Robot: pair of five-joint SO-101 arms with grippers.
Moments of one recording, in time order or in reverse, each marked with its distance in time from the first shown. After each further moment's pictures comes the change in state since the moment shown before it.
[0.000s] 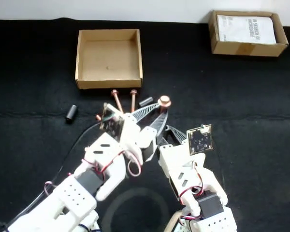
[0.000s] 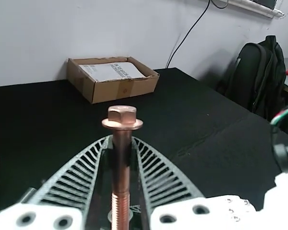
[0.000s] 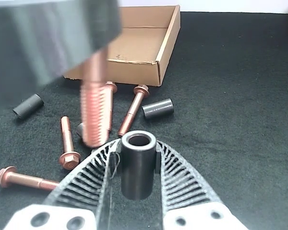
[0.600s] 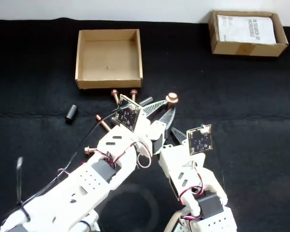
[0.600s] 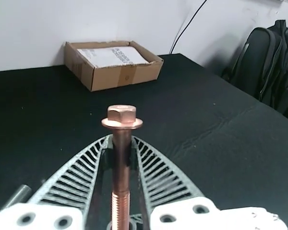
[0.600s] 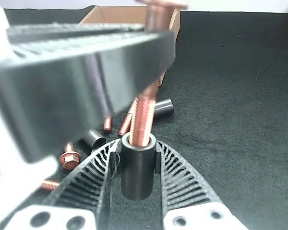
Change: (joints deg) left arm 0.2 17.6 -3.7 -11.1 0.2; right arm 0.0 0.0 0.0 0.0 0.0
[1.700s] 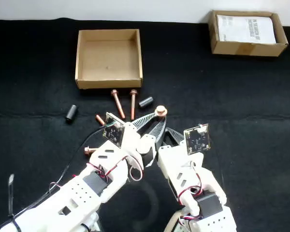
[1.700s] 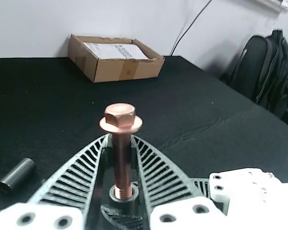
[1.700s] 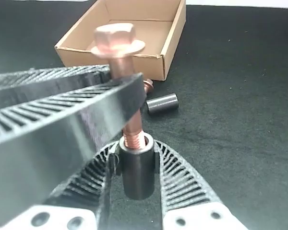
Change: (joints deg) left arm 1.5 -11.3 12.0 6.0 0.2; right arm -0.2 0.1 0.0 0.2 0.7
